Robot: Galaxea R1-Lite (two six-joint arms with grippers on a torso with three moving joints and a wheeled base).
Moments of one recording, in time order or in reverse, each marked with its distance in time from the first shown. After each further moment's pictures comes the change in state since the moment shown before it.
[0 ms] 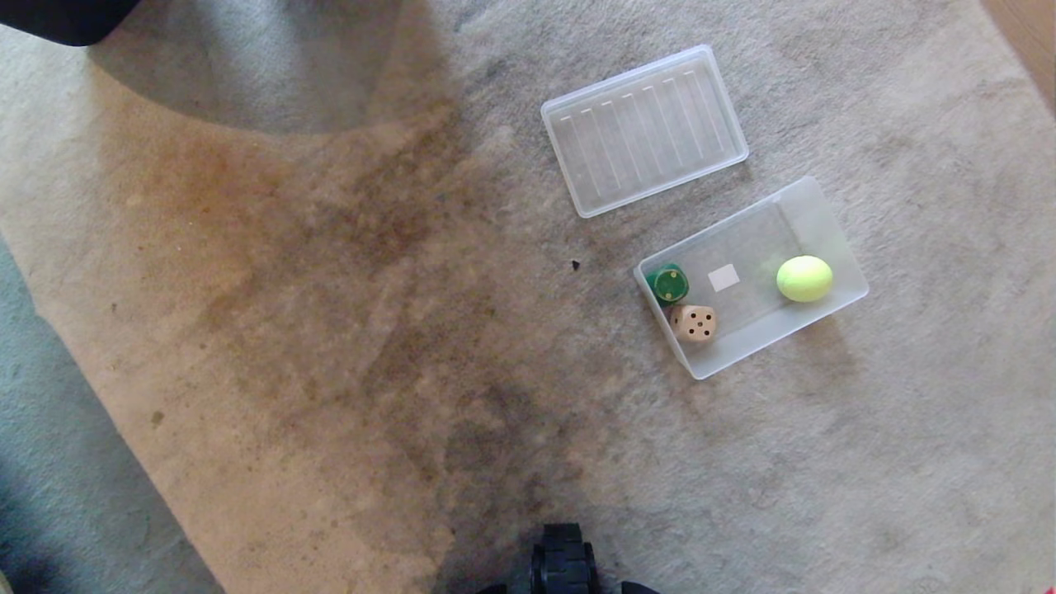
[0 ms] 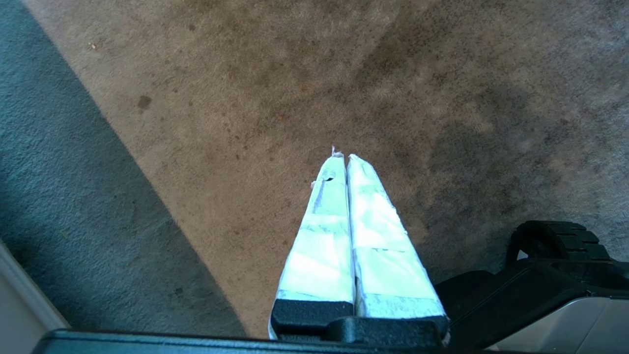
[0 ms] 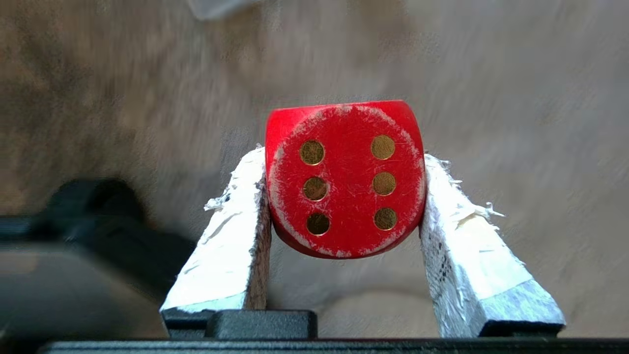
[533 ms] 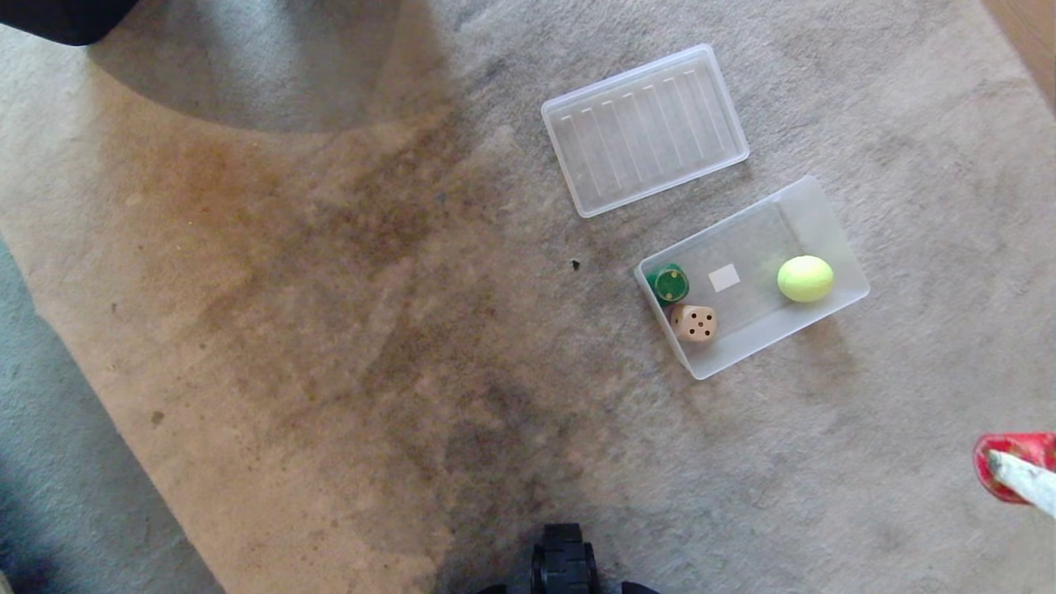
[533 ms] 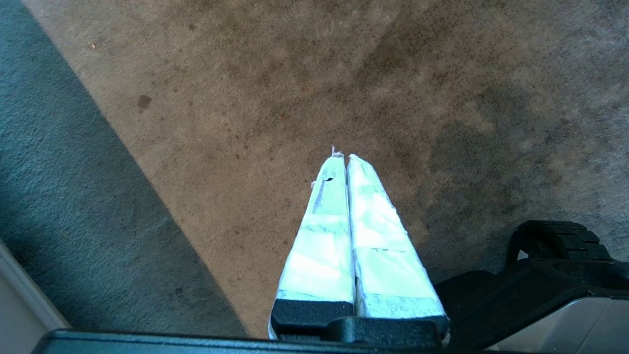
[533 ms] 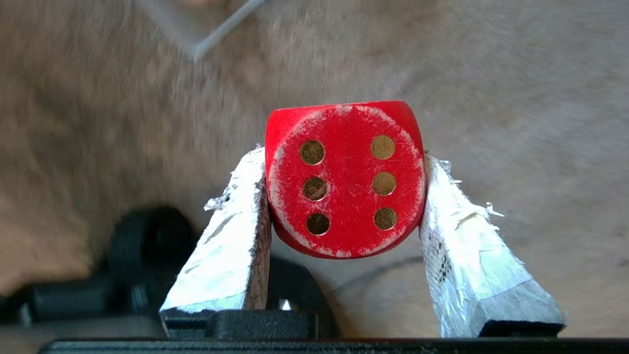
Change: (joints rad) left arm 0.000 0.000 0.000 0.000 0.000 0.000; right arm 0.004 0.784 -0.283 -0.284 0.000 0.174
